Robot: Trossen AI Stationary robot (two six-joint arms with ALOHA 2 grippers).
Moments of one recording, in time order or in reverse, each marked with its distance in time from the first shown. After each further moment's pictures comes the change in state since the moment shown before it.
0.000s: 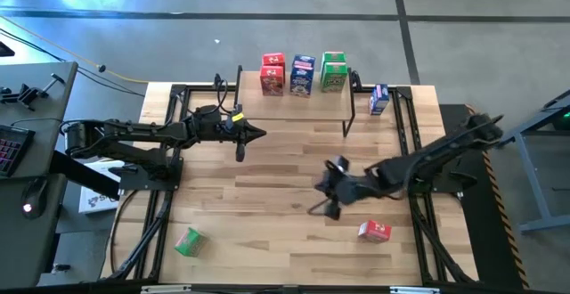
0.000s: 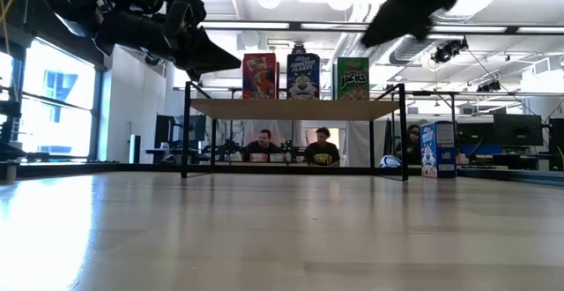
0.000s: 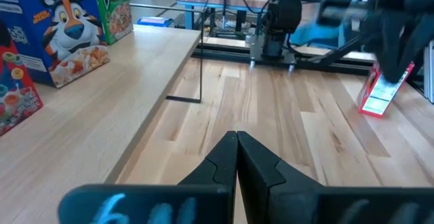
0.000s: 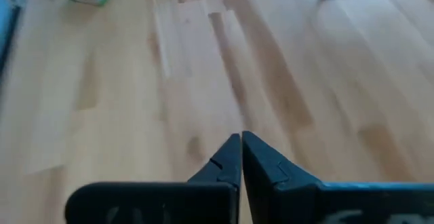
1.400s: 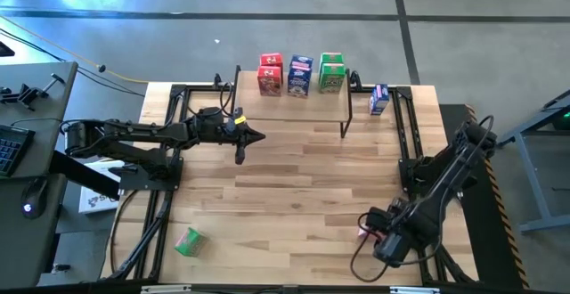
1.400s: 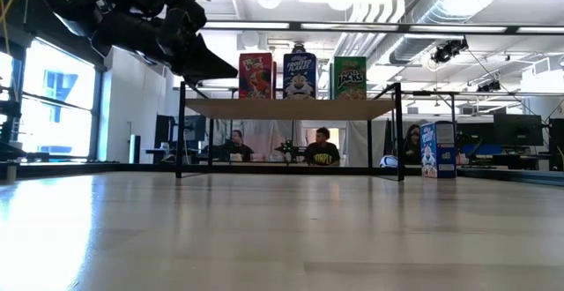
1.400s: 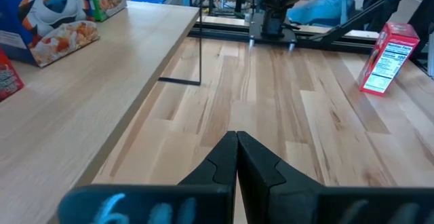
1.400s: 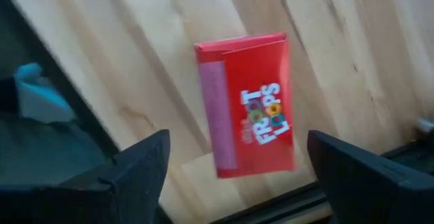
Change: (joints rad) left arm -0.020 0.000 0.000 -0.069 -0.012 0.023; right arm 0.490 0.116 0.282 -0.869 -0.397 0.877
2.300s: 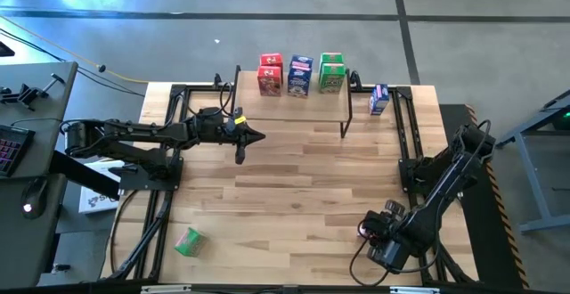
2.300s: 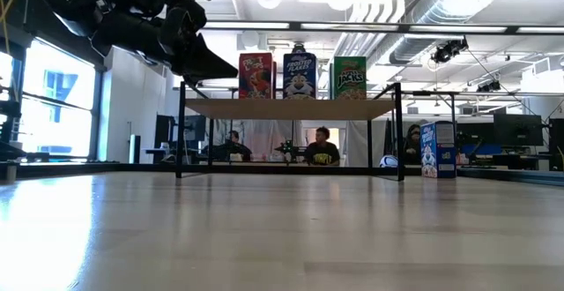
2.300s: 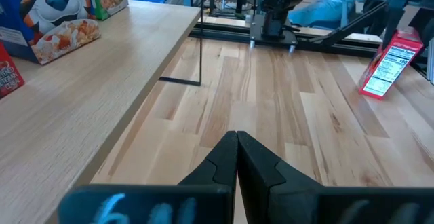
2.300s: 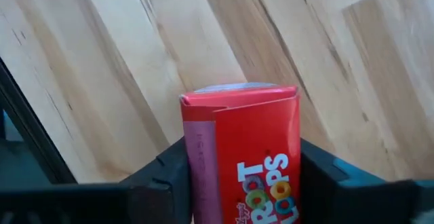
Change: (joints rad) left arm 0.000 0.000 0.000 0.002 -0.003 -0.018; right arm 0.047 0.042 -0.104 0.151 0.197 0.031
